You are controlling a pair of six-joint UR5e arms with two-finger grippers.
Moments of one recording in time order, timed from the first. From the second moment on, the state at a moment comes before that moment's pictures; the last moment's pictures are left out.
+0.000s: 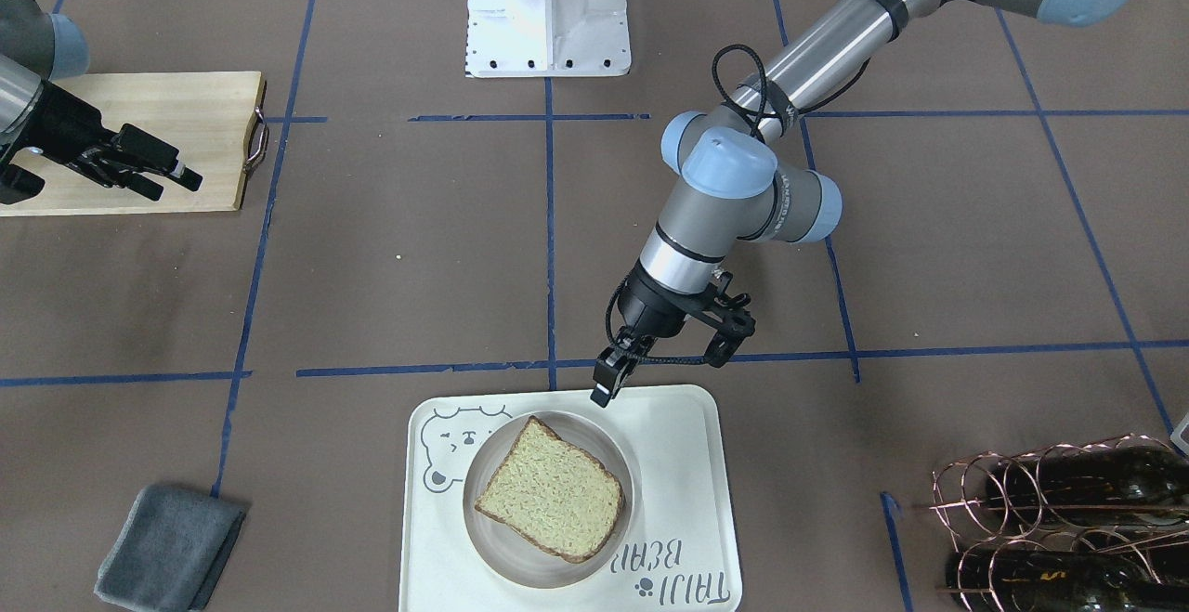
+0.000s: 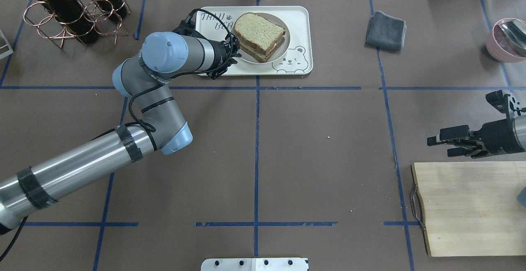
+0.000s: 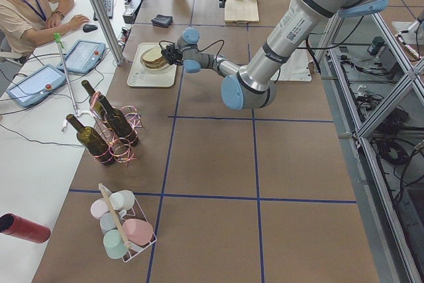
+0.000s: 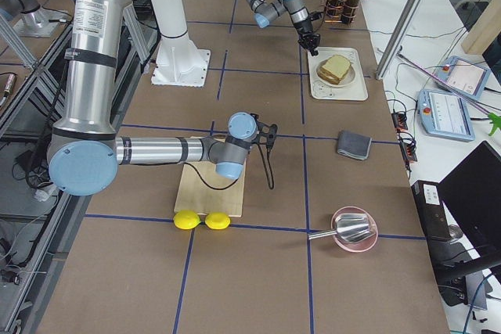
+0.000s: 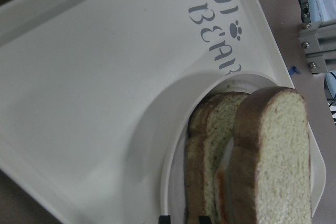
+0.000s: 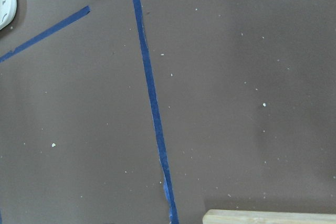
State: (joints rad) left arm -0.67 -2.33 -1.20 -2.48 -1.69 -2.08; right arm 0.88 -1.73 1.63 -0.27 2.33 1.48
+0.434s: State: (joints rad) left arm -0.67 -2.03 -1.54 -2.45 -1.84 -1.79; right arm 0.90 -1.73 1.63 -0.30 2.33 1.45
